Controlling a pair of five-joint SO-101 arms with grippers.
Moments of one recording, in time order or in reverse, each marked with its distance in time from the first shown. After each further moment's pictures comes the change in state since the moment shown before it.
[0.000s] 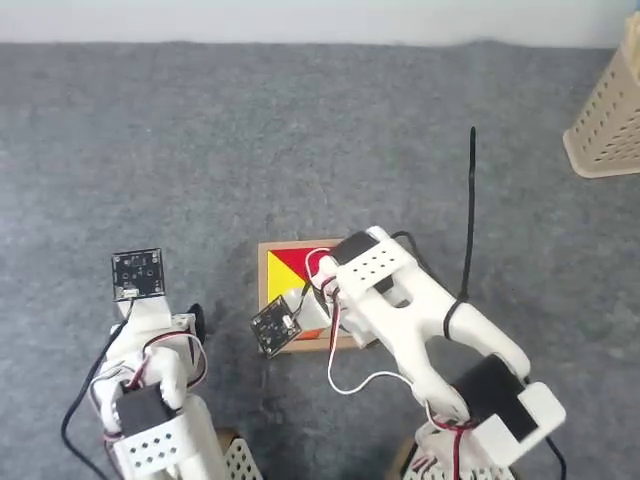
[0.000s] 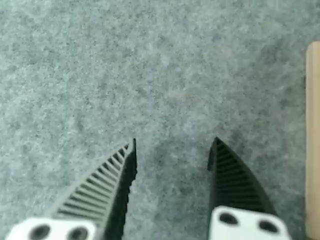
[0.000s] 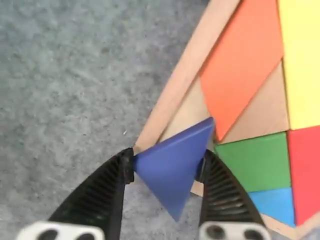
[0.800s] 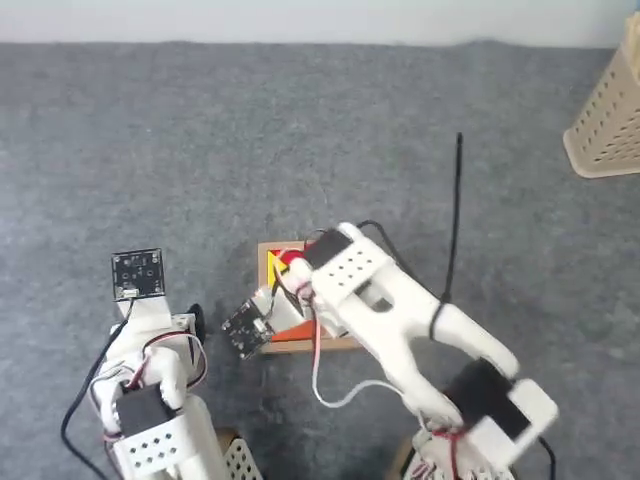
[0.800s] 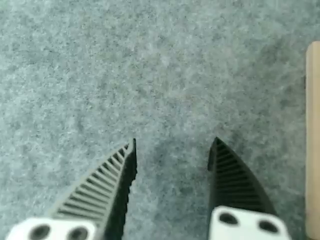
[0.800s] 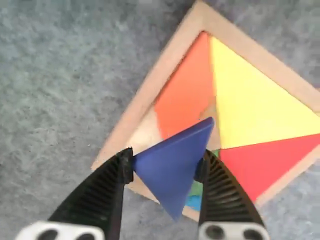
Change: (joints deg) left arm 0.0 0.0 0.0 0.0 0.0; right arm -5.9 2.7 -9.8 1.1 -0.2
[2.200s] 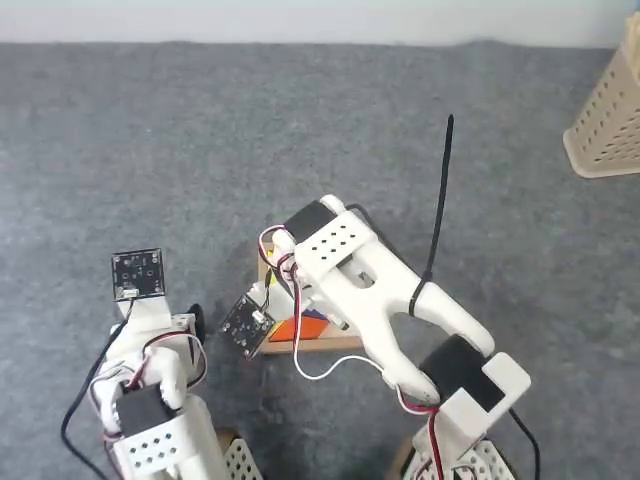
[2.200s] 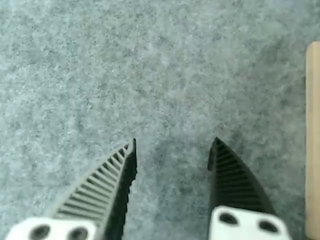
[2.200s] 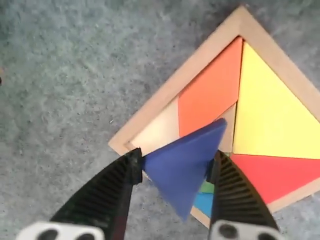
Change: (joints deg) left arm 0.0 0.0 0.0 0.0 0.0; right arm 0.7 7.3 -13.7 15.1 10.4
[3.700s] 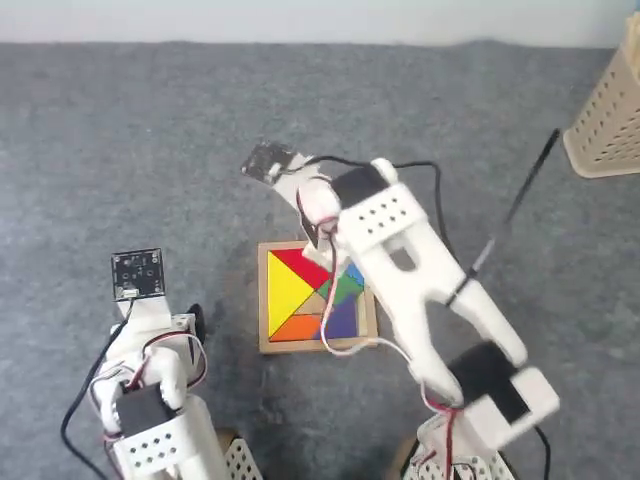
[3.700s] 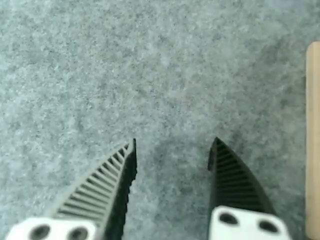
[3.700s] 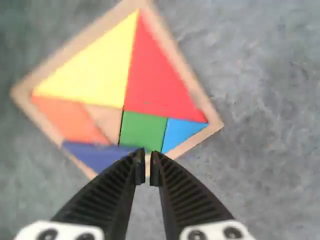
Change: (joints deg) left arm 0.0 0.0 0.0 0.0 0.0; right arm 9.6 -8.3 -2.5 -9.8 -70.9
